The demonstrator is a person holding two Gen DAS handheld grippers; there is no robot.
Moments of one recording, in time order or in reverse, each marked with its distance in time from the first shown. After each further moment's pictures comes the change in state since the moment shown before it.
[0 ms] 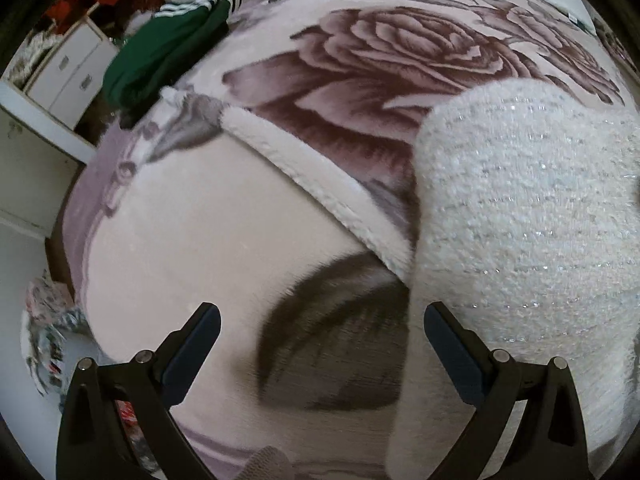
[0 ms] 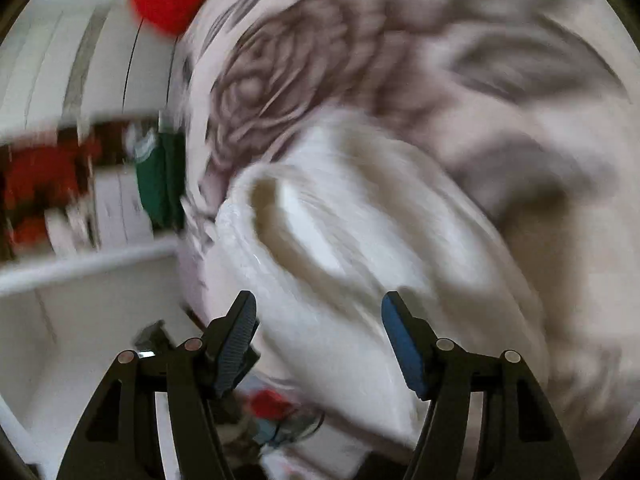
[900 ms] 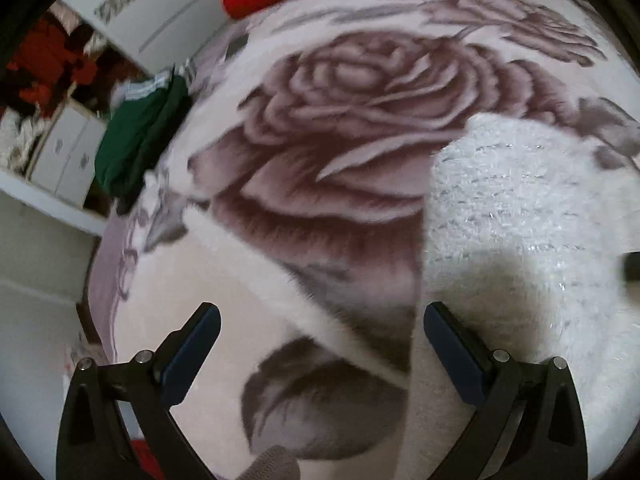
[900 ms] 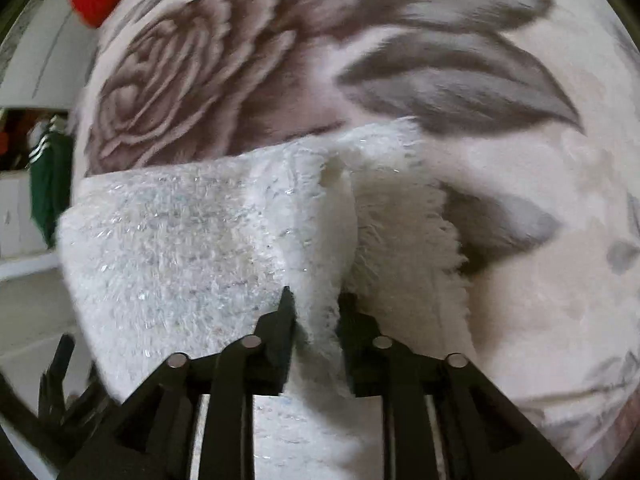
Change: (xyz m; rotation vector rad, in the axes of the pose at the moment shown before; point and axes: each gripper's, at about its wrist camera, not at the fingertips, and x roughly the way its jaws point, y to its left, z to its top) left arm -0.013 -0.072 0.055 0.168 -0.070 0.105; right arm -0.015 -0.053 0.007 0.056 -0.049 -0.291
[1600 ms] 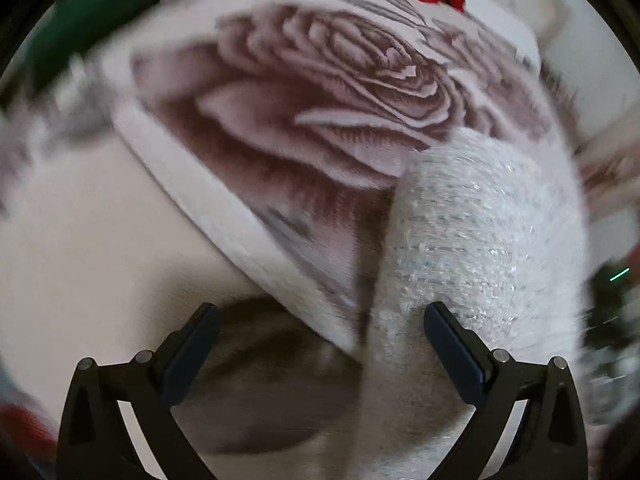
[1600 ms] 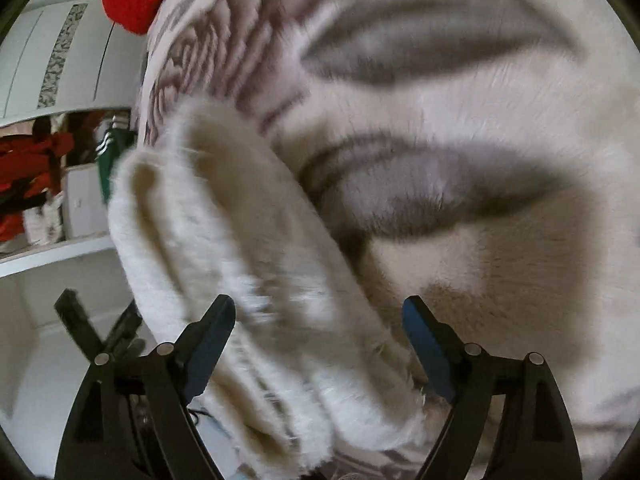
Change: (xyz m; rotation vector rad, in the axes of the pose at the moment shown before) left arm 0.047 0.072 -0.028 -0.278 0.083 -0.622; right arm 0.023 -0.114 -0.019 0.034 0.110 0.393
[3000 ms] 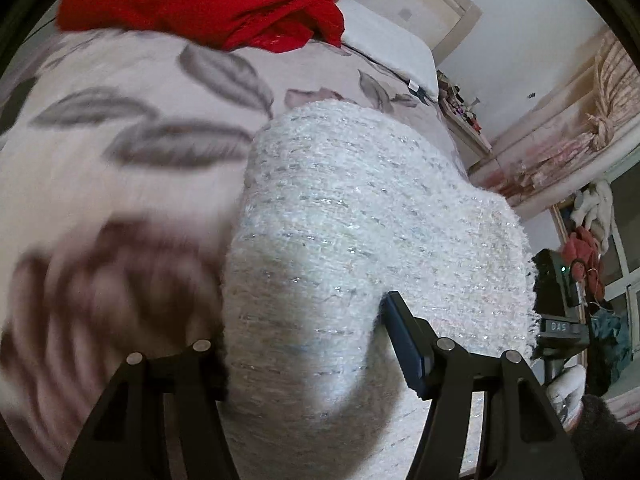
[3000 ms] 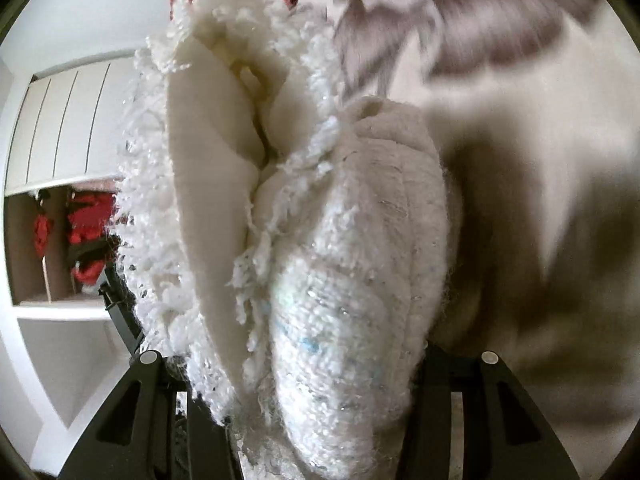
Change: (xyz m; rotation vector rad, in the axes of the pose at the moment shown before) left arm 0.083 -0.204 0.342 0.329 -0.043 -0.306; right arm -0.051 0.088 0.201 -0.055 -0.242 0.249
